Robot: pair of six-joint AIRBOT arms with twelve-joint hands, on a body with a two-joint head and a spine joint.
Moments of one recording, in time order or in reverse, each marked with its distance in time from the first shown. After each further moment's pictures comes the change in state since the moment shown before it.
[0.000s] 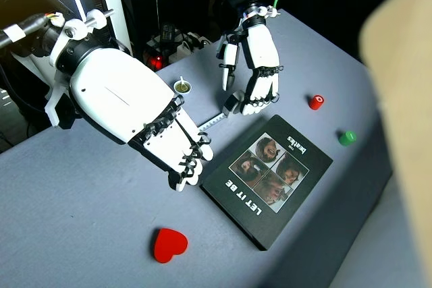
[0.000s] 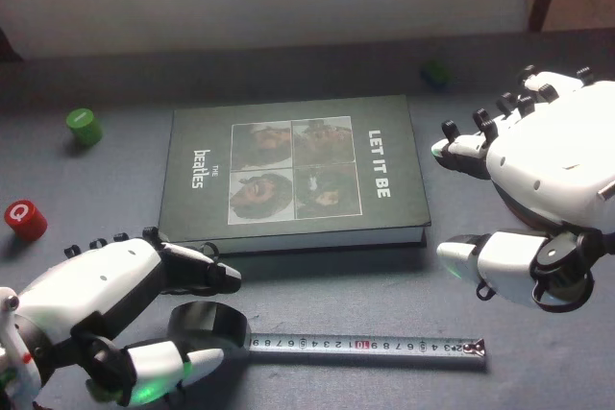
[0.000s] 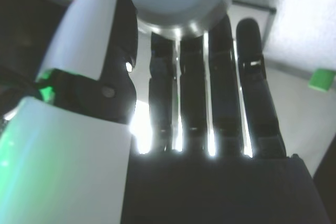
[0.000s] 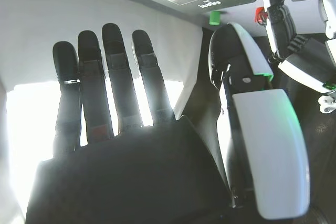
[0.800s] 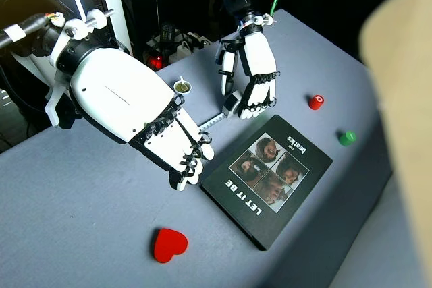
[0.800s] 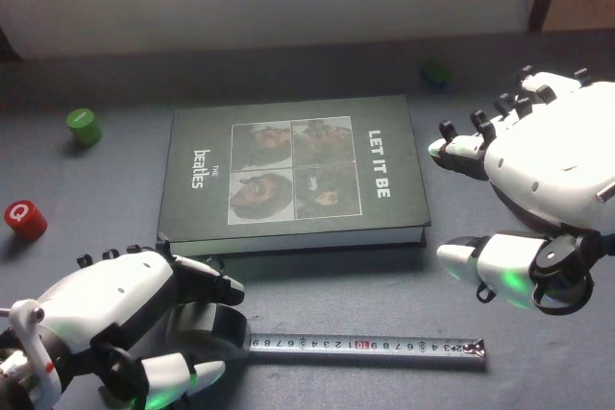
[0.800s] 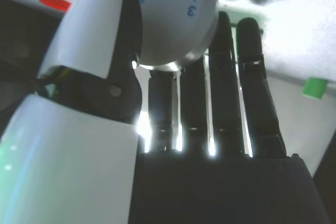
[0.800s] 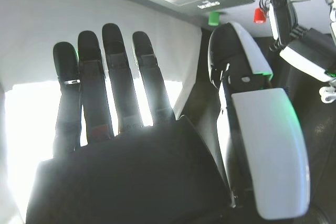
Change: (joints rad) left arm 0.005 -0.068 0.042 -0.039 -0.016 0.074; right arm 0.000 0.000 0.000 0.000 0.007 -0.003
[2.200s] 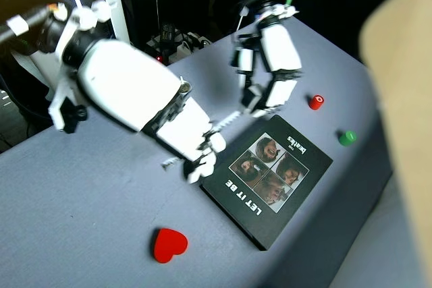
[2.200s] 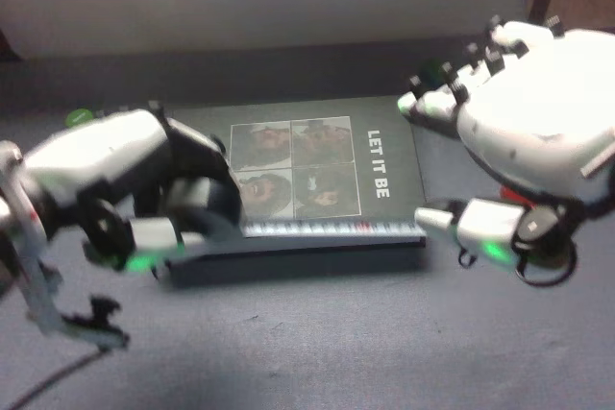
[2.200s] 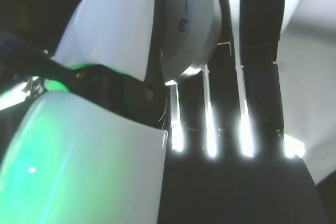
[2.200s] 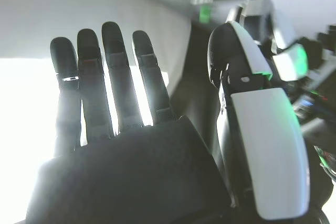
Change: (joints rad) left arm -0.340 0.129 0.090 0.003 0.274 0.104; right arm 0.047 -0.033 0.024 -0.123 0.030 -0.018
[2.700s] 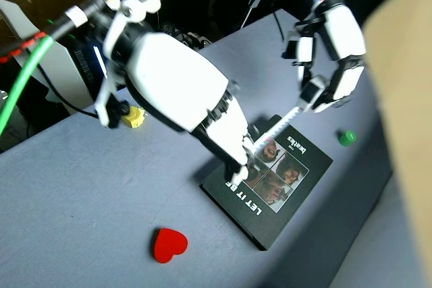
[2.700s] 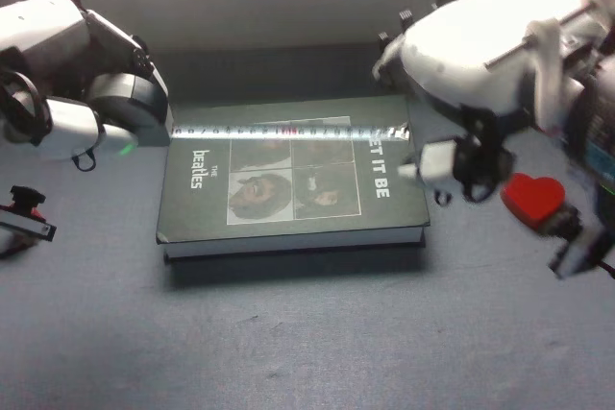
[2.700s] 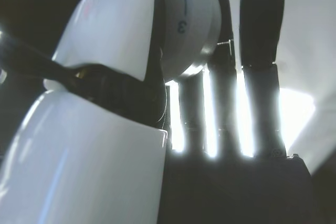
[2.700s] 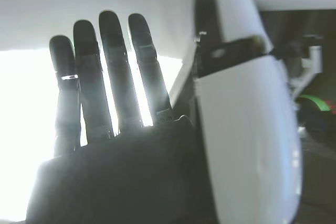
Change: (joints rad) left arm -0.230 0.071 0.135 -0.219 0.236 0.238; right arm 0.117 -0.197 0.173 0.137 -0.076 0.014
